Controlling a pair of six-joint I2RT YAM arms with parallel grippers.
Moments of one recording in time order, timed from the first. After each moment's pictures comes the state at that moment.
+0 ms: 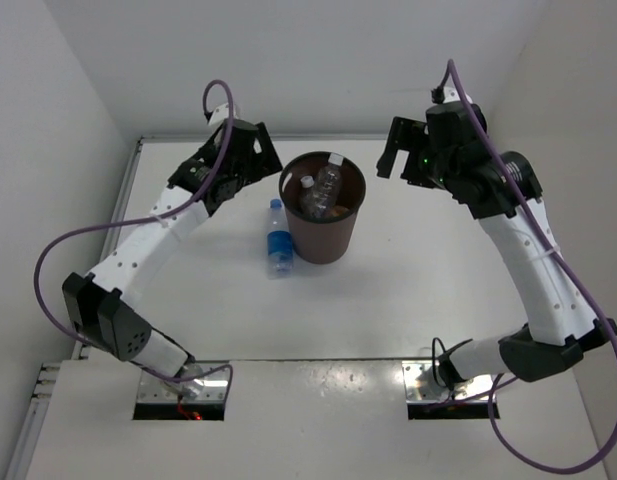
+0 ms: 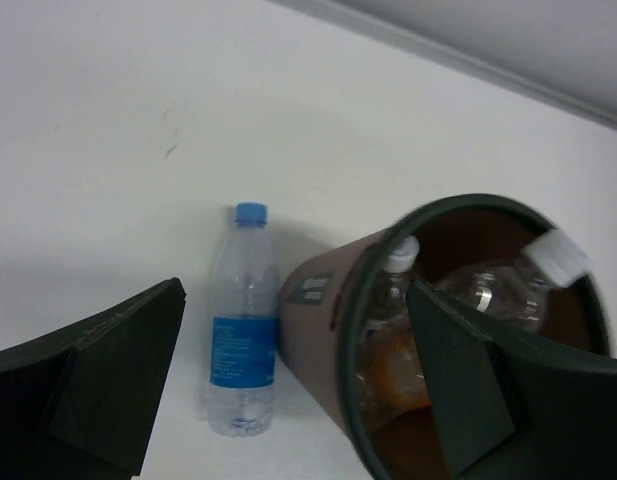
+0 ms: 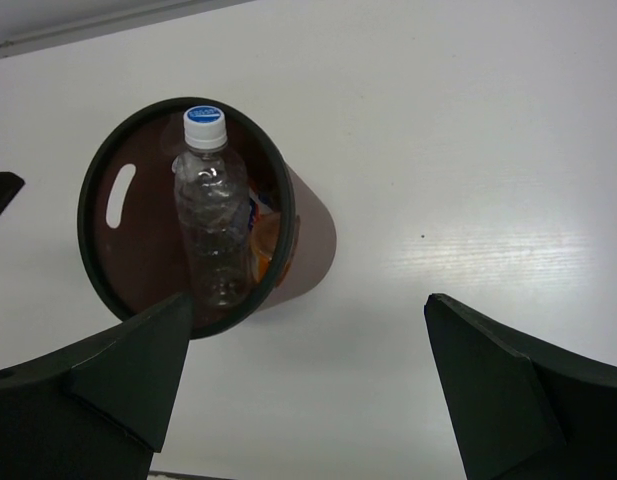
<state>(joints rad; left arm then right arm) -0.50 1.49 1.59 -0.63 -0.41 -0.66 0.47 1.40 1.84 -1.06 0.28 0.49</state>
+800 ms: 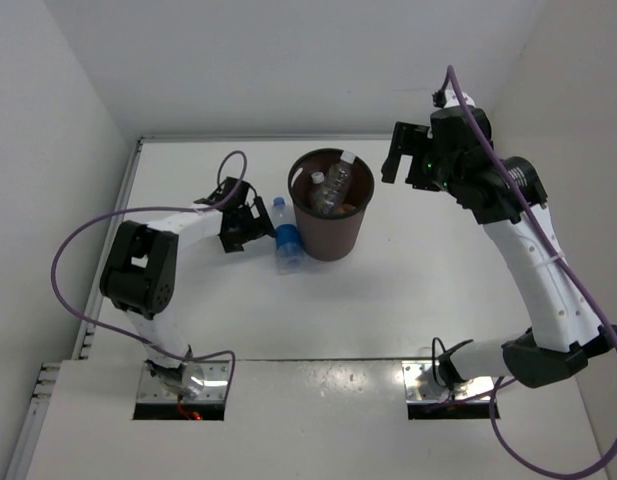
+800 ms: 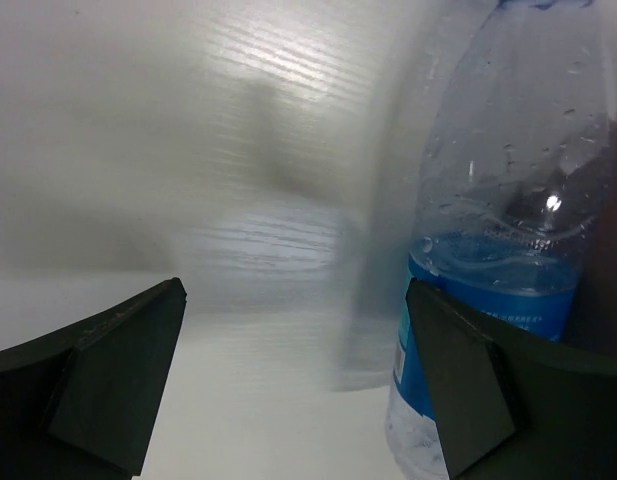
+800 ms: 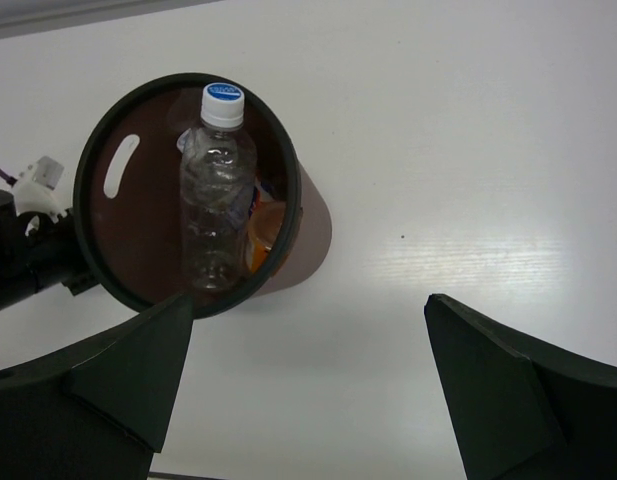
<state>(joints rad) -0.29 1.77 1.08 -0.35 0.02 -0.69 0.46 1.36 1.80 -1.05 0.29 0.44</state>
